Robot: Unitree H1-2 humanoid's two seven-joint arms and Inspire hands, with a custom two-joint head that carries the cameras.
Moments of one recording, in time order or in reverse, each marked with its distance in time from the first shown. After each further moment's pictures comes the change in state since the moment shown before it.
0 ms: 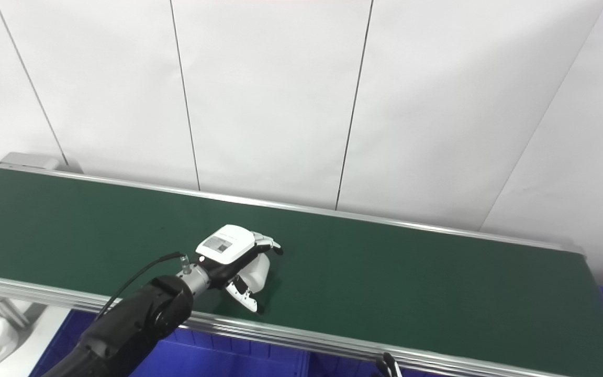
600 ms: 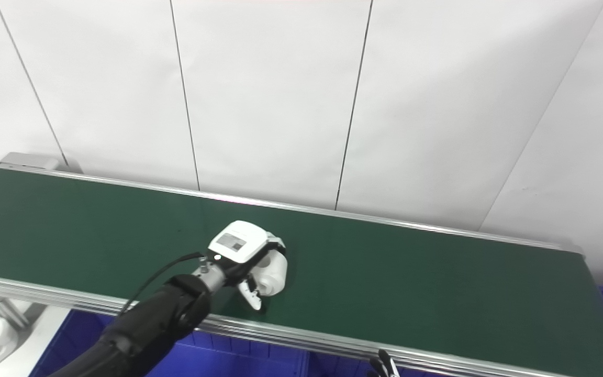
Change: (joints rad) left arm -0.056 -0.081 -0.091 0.062 0.081 0.168 0.051; right arm 0.019 0.011 0.012 -0.071 -0.020 0.045 0.000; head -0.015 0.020
